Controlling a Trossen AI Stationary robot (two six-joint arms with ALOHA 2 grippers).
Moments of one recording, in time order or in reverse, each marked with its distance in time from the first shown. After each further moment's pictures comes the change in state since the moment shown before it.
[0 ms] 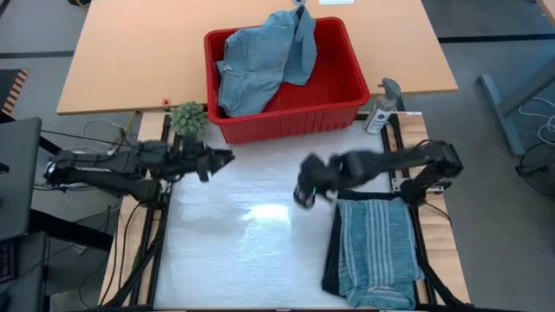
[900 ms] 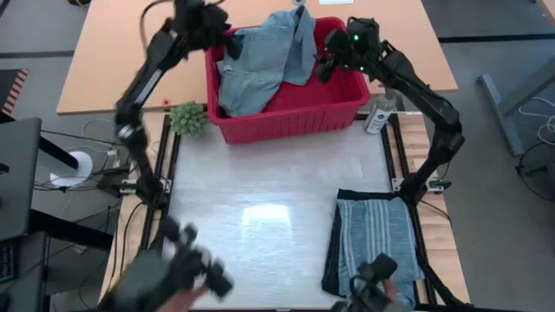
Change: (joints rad) left arm 0.978 1.041 1.449 -0.703 0.385 0.914; right arm -0.910 -0.012 0.276 0.535 -0.247 -1.157
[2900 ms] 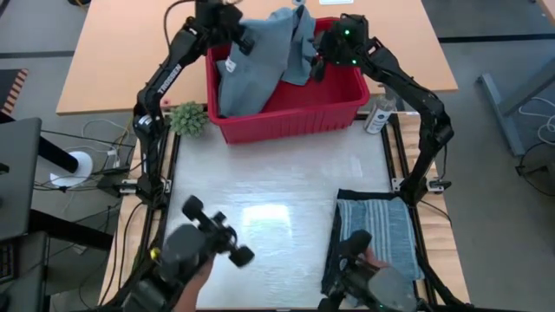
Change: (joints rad) left arm 0.029 0.231 0.137 0.109 -0.092 0.137; right arm -0.098 0.120 -0.003 0.156 -0.291 -0.256
